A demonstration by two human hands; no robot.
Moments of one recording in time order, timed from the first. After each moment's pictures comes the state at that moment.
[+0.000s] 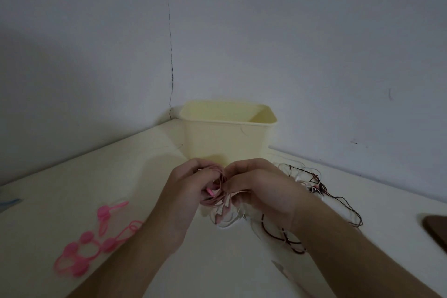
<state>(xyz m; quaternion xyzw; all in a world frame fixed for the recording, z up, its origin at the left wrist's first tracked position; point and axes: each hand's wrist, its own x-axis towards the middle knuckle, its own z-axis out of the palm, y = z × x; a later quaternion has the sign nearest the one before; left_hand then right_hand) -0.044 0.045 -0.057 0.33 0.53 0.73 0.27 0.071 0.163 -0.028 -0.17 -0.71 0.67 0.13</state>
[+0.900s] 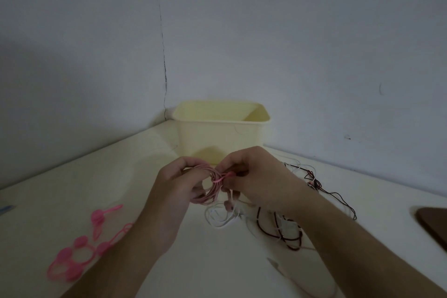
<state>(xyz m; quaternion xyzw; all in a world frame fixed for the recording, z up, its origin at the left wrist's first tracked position) -0.046 0.044 -0.055 0.30 0.57 0.73 0.24 0.077 0.174 -0.019 -0.16 -0.87 0.43 0.18</state>
